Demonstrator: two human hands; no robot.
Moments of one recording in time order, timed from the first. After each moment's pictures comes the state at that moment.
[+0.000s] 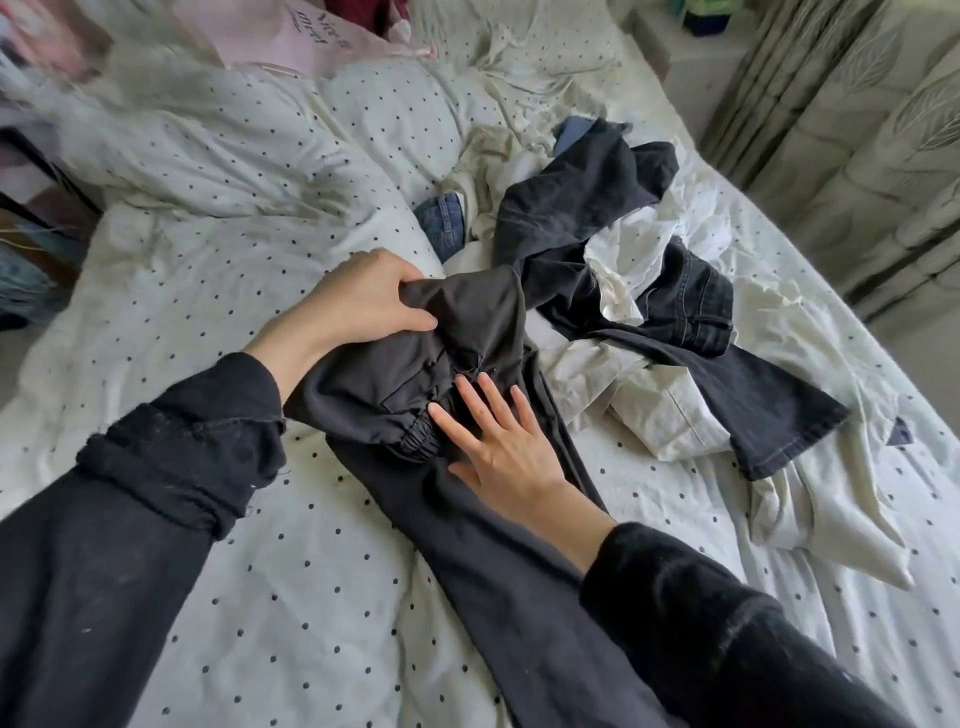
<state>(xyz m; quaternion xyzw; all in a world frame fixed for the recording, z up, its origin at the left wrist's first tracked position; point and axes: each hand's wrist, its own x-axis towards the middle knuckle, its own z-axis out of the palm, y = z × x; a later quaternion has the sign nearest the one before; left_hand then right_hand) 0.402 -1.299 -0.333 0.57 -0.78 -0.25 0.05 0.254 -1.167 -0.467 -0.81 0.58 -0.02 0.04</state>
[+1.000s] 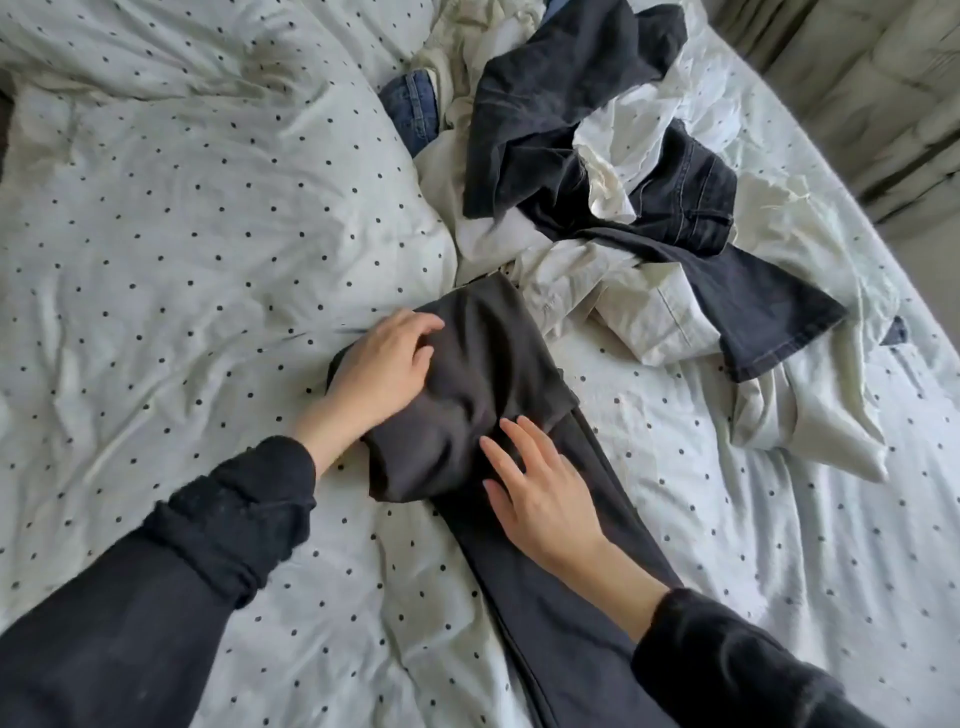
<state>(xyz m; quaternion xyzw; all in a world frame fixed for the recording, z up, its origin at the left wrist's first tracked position) 0.391 -1.193 -0.454 0.54 -0.79 -0.26 0.08 0.228 -1.040 -0.508 -0.75 0.64 -0.14 0.08</state>
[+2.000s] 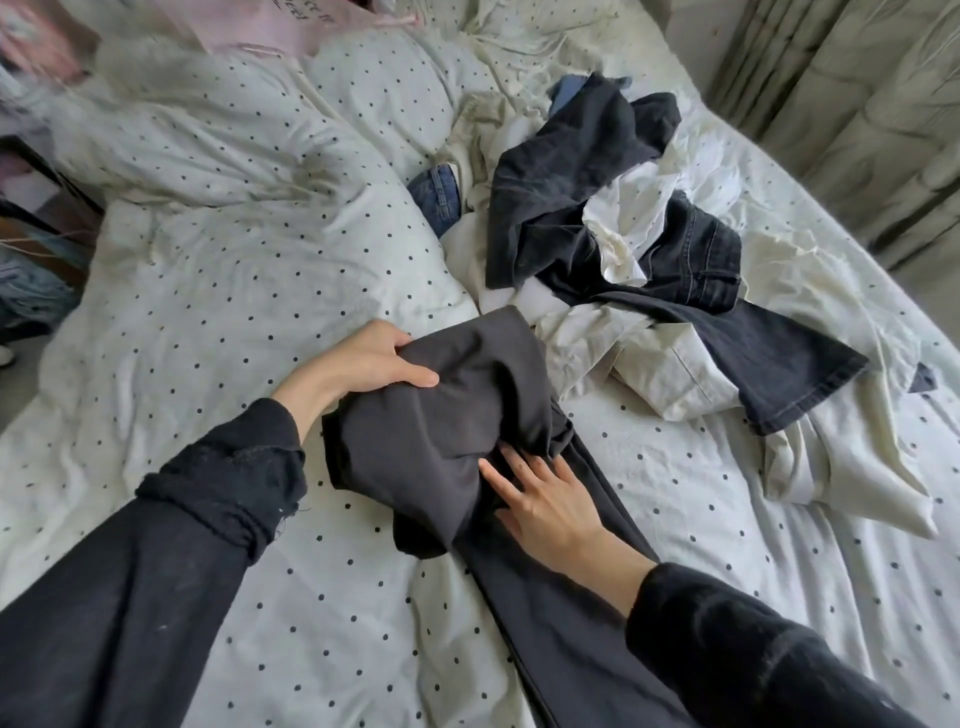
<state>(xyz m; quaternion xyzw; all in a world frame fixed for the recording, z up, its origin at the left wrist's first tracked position) 0.410 -1.260 -0.388 0.59 -0.66 -0.47 -0.02 0.233 -1.092 -0.517 -0.79 0.60 0.05 0.14</state>
